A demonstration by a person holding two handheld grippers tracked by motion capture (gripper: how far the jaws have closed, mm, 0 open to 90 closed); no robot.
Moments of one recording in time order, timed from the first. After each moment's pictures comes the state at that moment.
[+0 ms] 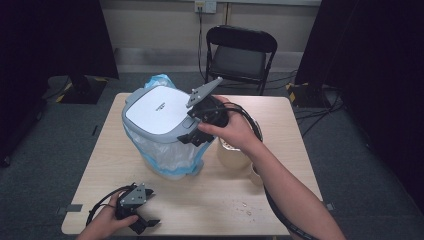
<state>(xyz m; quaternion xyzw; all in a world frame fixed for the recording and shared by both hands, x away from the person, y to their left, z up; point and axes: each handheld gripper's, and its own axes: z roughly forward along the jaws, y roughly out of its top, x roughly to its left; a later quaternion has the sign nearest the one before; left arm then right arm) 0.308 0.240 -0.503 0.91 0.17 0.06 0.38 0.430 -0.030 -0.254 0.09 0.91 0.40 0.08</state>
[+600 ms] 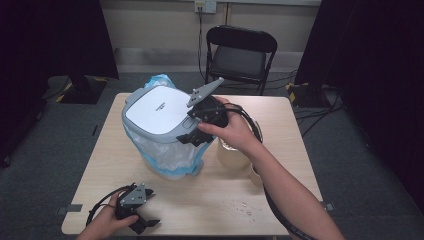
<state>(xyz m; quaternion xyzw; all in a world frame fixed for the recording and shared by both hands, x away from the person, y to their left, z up) 0.308 0.240 -0.502 0.91 0.17 0.06 0.38 0.430 -0.031 -0.257 0.11 0.91 0.40 0.07</state>
